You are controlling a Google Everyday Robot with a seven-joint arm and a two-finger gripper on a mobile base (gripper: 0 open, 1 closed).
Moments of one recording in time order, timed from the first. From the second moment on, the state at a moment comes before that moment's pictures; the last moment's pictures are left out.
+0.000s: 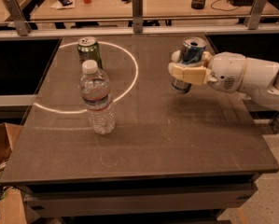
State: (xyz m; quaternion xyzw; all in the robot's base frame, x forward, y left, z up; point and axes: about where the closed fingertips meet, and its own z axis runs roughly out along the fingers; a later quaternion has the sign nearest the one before) arm 0.562 -0.109 0.930 -0.39 0.60 0.40 0.57
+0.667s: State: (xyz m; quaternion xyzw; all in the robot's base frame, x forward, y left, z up) arm 0.501 -0.060 0.930 -0.46 0.54 0.46 0.53
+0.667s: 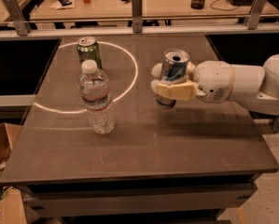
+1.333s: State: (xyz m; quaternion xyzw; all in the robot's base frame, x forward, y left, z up) arm 0.473 -0.014 0.917 -0.50 0.49 0.49 0.52
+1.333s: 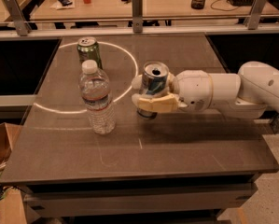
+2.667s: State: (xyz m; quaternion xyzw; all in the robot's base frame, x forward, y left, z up) arm 0.459 0.026 0.886 -0.55 0.47 0.48 0.49
